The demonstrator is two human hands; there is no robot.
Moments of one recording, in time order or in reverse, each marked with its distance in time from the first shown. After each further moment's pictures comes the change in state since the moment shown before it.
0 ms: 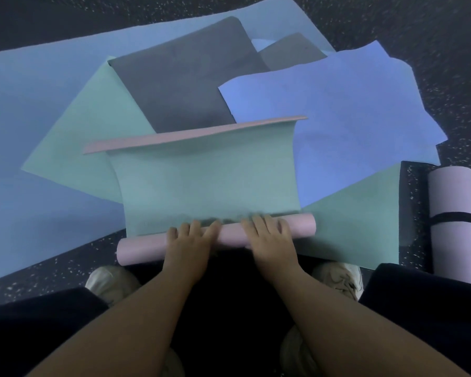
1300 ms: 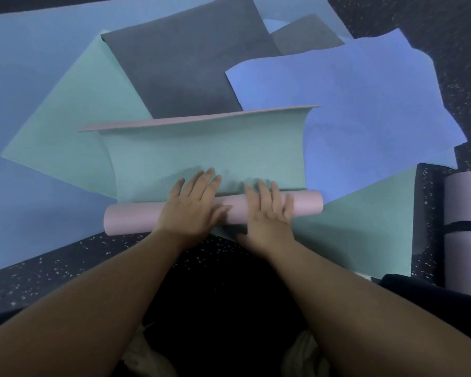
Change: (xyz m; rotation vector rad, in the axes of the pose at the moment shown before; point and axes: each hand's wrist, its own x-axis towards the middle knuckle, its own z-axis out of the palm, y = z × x) left_hand 0.068 -0.026 -0.023 -0.126 0.143 0.198; right_hand 0.062 -0.007 -0.018 0.221 -0.569 0.251
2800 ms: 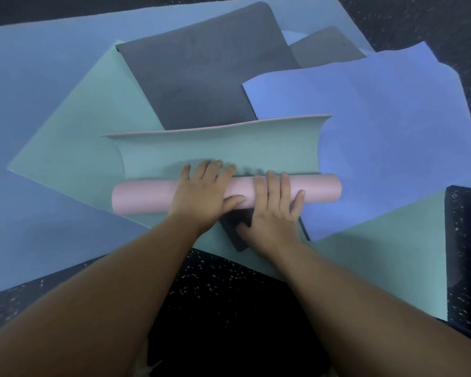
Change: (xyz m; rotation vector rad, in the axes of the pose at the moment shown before) left_hand 0.060 -0.025 -0.021 0.045 -0.087 -0.100; right_hand 0.051 -0.019 -0.002 0.077 0.288 -0.021
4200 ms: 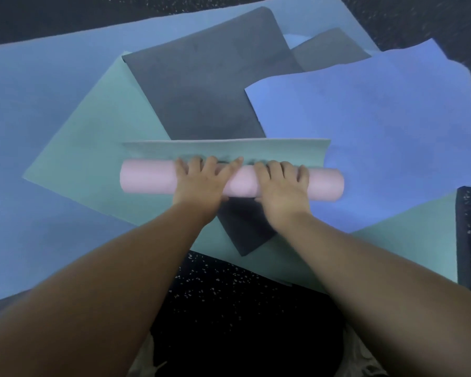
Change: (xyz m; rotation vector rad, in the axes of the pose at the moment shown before) left_hand 0.018 -0.002 -0.008 0.212 -0.110 -0.109; right_hand 0.045 0.007 -0.041 -0.314 -0.020 -0.117
